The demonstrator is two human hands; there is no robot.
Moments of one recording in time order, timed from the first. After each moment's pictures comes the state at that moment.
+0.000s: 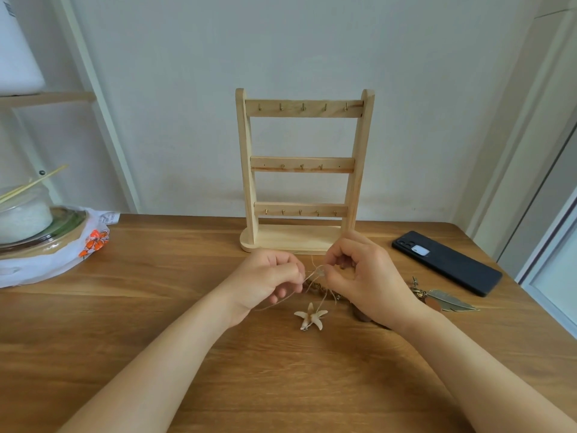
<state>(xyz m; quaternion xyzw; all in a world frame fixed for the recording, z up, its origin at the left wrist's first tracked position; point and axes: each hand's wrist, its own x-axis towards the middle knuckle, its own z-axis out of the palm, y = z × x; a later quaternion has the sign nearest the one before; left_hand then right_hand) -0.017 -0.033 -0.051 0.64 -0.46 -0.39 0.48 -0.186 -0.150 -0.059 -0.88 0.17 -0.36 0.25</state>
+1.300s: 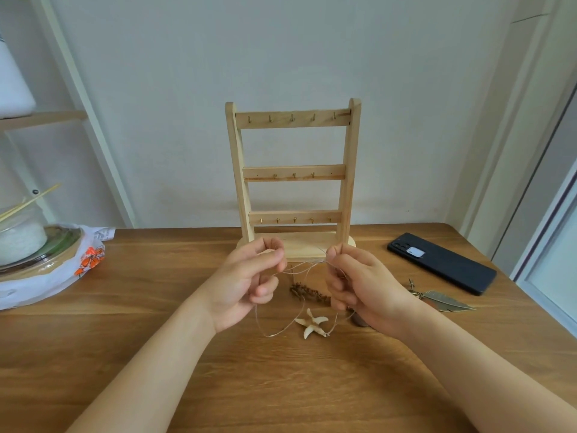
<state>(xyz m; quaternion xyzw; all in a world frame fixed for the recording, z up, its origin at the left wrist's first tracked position) 0.006 -0.030 -0.044 0.46 -0.40 -0.51 0.61 -0.182 -0.143 -0.047 -0.61 0.23 -0.24 0.72</state>
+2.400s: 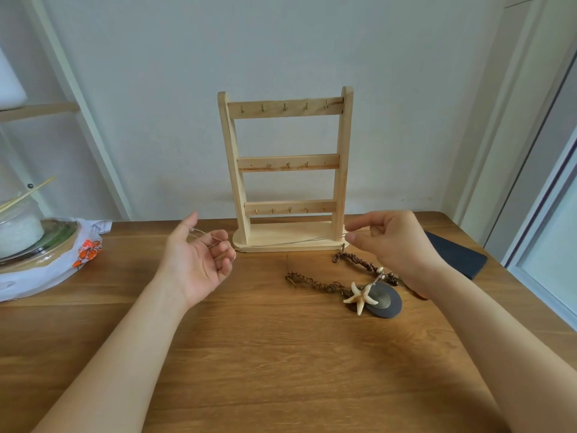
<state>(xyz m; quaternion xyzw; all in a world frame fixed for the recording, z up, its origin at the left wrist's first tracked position) 0.049 -0.019 -0.044 0.48 -0.08 -0.47 0.73 -0.213 -0.184 -0.029 -0.78 0.35 -0.35 0.39</state>
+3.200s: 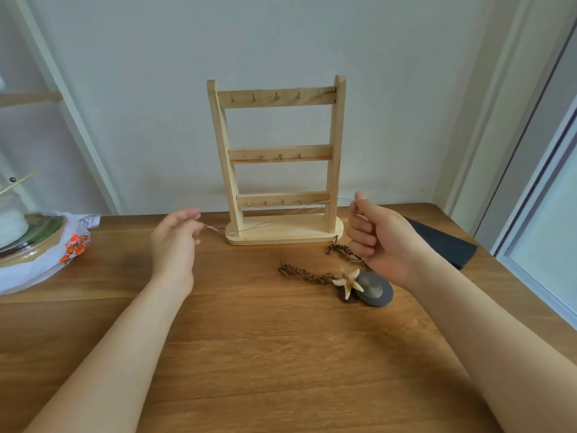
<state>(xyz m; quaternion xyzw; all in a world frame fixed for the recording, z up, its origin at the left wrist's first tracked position) 0.052 -0.030 -0.055 0.65 -0.14 -0.12 0.73 -0.204 -0.180 -0.031 -0.49 0.24 -0.34 0.77</state>
